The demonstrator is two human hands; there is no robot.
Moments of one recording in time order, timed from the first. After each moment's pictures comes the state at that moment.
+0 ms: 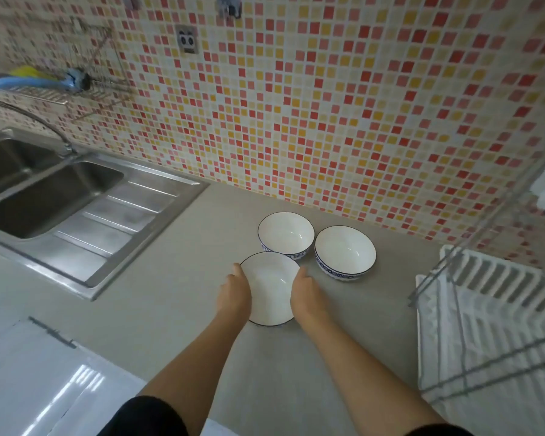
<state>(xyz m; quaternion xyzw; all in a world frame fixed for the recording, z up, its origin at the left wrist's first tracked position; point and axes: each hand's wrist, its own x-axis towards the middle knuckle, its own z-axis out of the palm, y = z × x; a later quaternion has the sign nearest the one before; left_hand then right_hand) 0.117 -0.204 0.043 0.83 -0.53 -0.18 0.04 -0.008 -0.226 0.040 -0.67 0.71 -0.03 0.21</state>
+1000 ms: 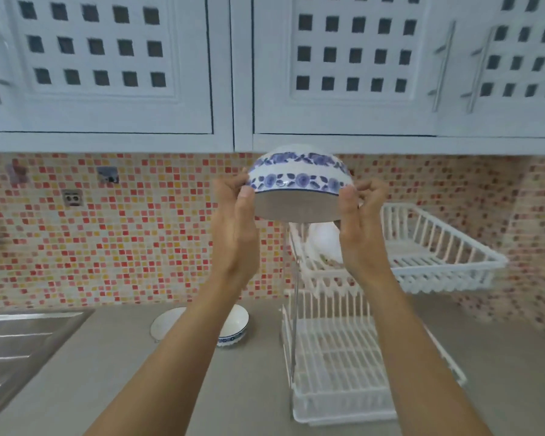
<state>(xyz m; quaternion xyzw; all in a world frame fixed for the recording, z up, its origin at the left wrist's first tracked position) -0.059 -0.023 0.364 0.21 -0.65 -0.28 0.68 -0.209 0.023 0.361 -0.59 0.42 -0.69 0.05</state>
